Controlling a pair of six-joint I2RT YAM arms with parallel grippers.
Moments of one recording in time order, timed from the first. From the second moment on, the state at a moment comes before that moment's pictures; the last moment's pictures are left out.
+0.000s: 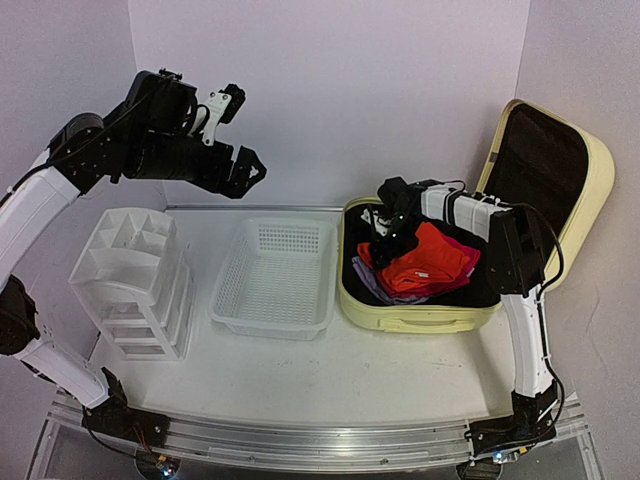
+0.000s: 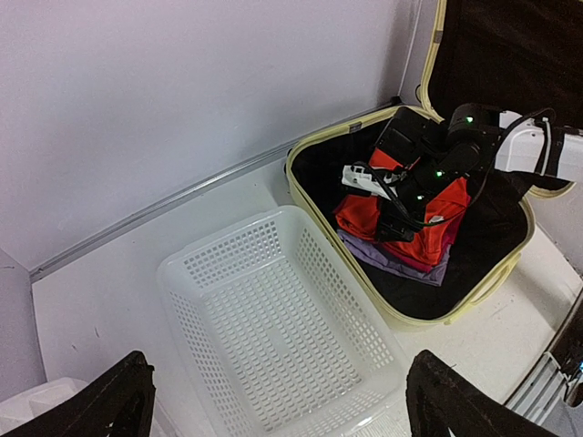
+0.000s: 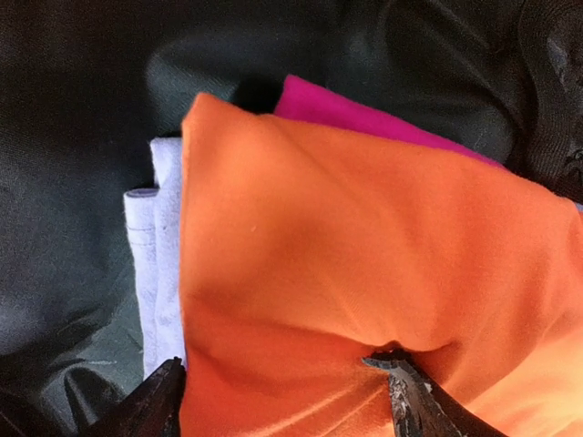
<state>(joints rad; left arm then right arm) -0.92 1.43 1.88 -0.96 -0.29 -0.16 0.47 2.29 1.94 -0.92 -0.03 -0.22</state>
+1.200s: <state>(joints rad) -0.92 1.43 1.88 -0.96 -0.28 -0.16 0.63 2.31 1.92 -0.89 0.42 -0.18</state>
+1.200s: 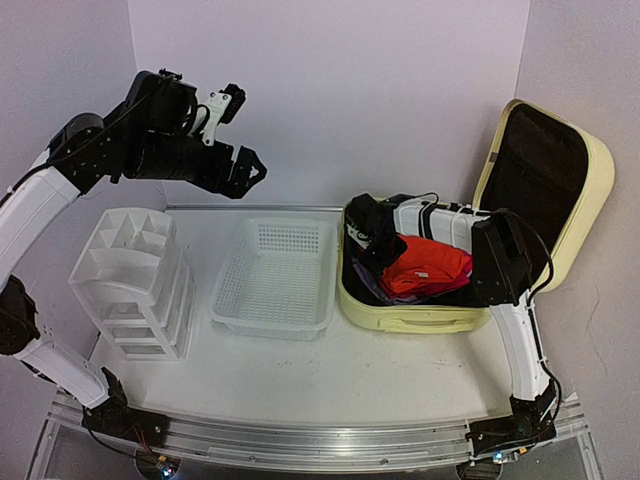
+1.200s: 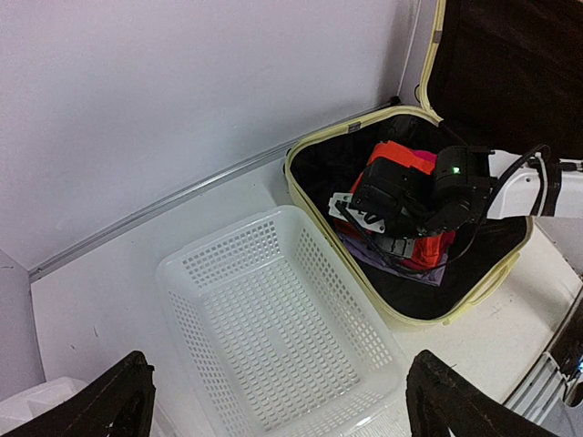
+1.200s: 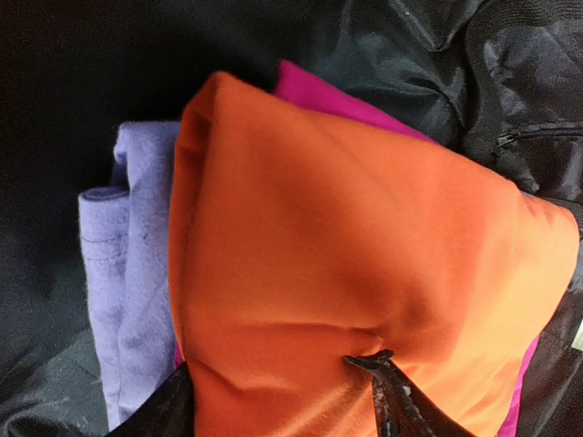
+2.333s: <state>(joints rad) -0.92 1.40 1.86 -0.97 -0.28 -0.19 0.61 2.28 1.87 -0.83 0.38 -0.17</state>
